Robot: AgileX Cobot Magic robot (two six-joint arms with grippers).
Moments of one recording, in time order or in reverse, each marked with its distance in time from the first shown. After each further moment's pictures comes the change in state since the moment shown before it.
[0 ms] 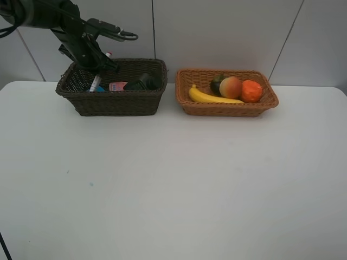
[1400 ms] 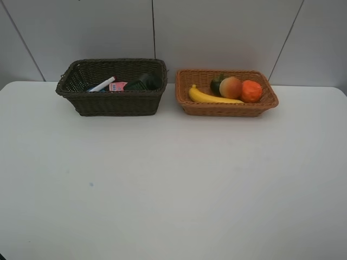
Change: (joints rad) left arm -0.153 -0.599 0.000 0.187 0.467 -0.128; right arm 0.000 0.000 0.000 0.000 0.000 0.000
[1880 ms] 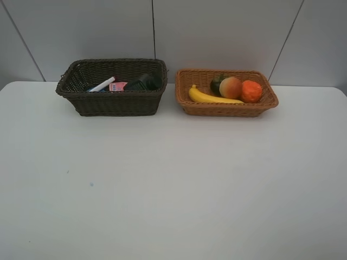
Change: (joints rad) left arm -0.187 -0.496 0.121 0.210 0.213 -0.130; right arm 0.000 0.000 0.000 0.000 0.000 0.000
